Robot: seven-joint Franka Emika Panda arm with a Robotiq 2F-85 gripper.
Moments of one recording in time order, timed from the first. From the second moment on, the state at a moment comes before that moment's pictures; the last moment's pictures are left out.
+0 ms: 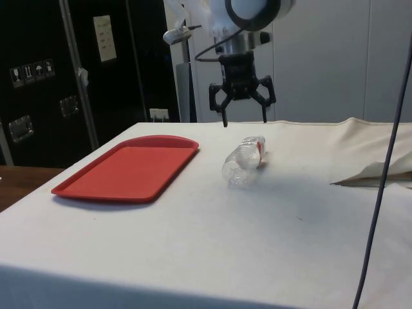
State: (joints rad) arm 0.17 0.04 -0.39 -2.50 -0.06 2.51 1.21
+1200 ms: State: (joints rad) arm 0.17 0.11 -0.39 -2.52 0.00 2.60 1.30
